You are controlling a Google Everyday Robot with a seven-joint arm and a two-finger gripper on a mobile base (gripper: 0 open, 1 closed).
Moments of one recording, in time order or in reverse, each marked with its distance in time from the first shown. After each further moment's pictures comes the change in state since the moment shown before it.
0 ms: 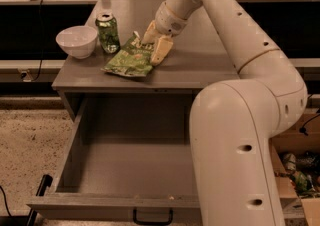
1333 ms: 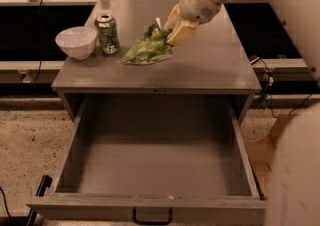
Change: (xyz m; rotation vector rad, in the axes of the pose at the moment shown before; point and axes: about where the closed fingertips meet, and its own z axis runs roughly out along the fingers) arm -0.022 0.064 -0.103 0.145 0.005 0.007
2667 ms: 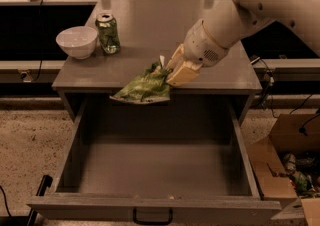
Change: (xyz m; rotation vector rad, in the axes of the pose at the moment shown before) arm -0.011 0.117 0.015 -0.042 -0.026 0.211
